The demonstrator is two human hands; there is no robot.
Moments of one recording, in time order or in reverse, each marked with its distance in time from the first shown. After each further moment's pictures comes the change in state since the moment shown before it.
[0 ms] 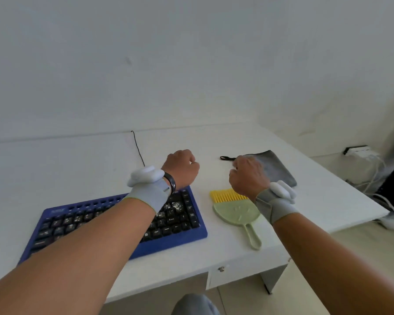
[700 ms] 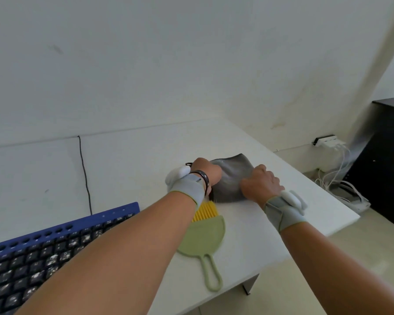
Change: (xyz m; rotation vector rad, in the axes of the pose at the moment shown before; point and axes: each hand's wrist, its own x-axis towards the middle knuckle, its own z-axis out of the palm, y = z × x) left_hand 0.081 0.115 0.115 -0.525 -0.203 -0.389; right_hand 0.044 0.106 -0.013 0.029 -0.025 0.517
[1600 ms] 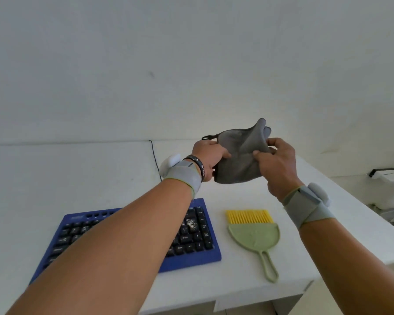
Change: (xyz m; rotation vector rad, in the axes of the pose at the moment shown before) left_hand -0.060 -0.010 -0.154 -0.530 0.085 0.119; right_hand -0.093 -0.116 -0.036 1.003 -0.037 -0.329
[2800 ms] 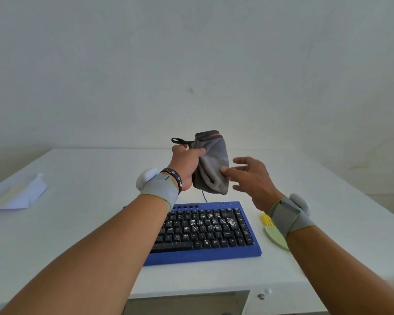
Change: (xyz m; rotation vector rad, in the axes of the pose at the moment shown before) left_hand -0.045 0.003 -0.133 -0.201 0.201 0.149; right_hand -0.078 -0.018 0.082 -0.019 -0.464 -0.006
